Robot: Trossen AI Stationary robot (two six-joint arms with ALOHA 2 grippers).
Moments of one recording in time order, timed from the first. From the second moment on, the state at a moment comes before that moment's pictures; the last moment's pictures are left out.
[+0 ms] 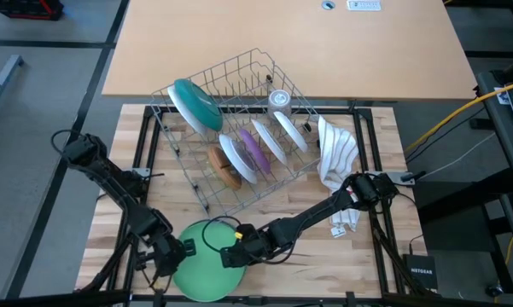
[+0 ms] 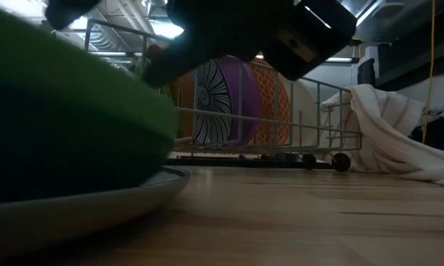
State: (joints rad) left arm -0.80 1.49 0.85 -0.49 0.30 0.37; right arm 0.46 2.26 1.87 -0.50 -0.01 1.78
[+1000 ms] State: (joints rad) left arm -0.73 1.52 0.85 -0.33 0.31 0.35; right arm 0.46 2.26 1.87 -0.52 -0.01 1.78
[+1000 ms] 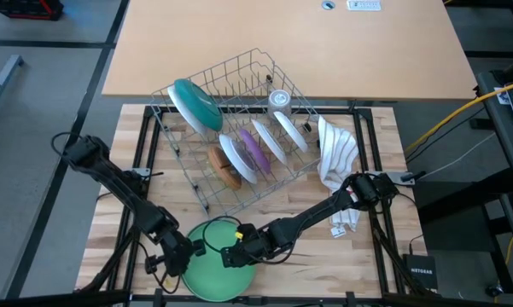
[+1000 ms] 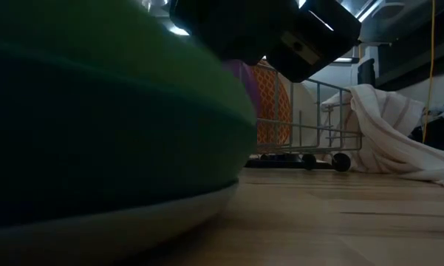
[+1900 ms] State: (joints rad) left arm -0.72 1.47 0.85 -0.30 0.31 0.21; right arm 0.53 2.26 1.87 -0.12 0.04 1.34
